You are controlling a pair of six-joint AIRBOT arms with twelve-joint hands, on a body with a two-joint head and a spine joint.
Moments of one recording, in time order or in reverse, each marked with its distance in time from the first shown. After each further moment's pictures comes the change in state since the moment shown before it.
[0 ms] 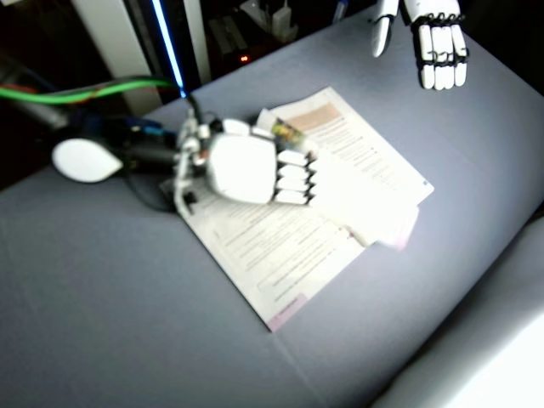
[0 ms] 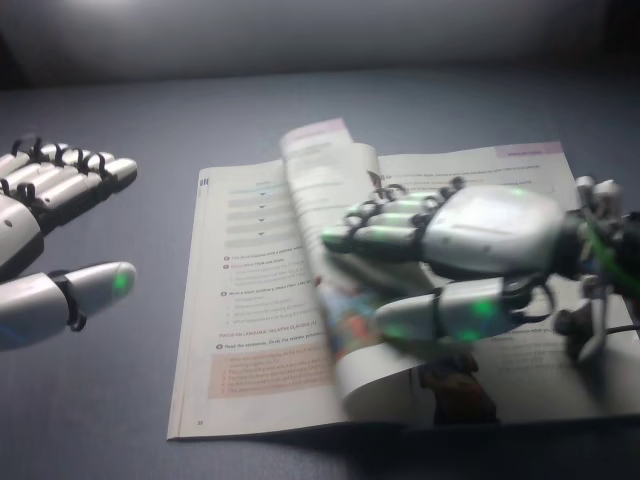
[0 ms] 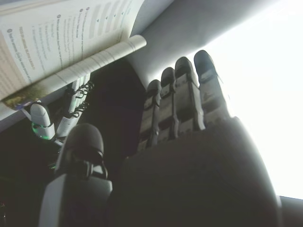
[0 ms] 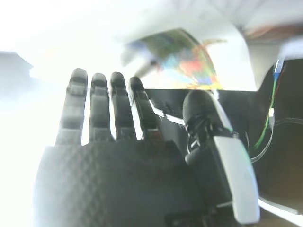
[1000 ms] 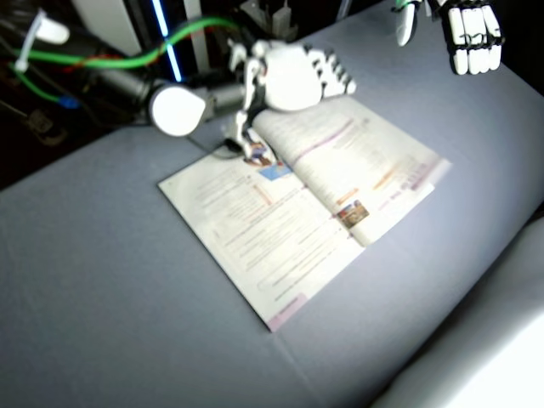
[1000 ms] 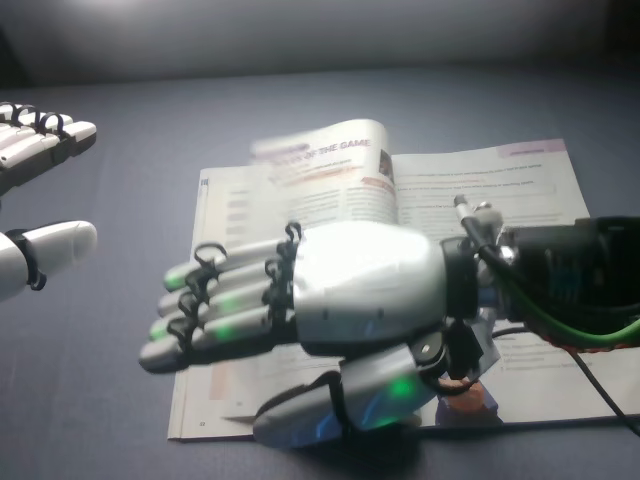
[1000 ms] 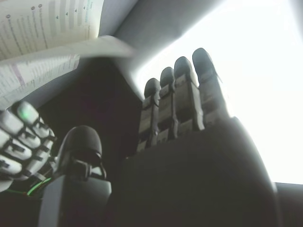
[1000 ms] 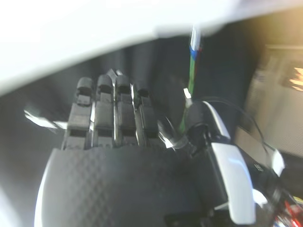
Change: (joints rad) left arm -0.011 0.053 0.029 -0.013 0.016 -0.013; right arm 0.138 -0.071 -0.085 -0.360 0.243 0.232
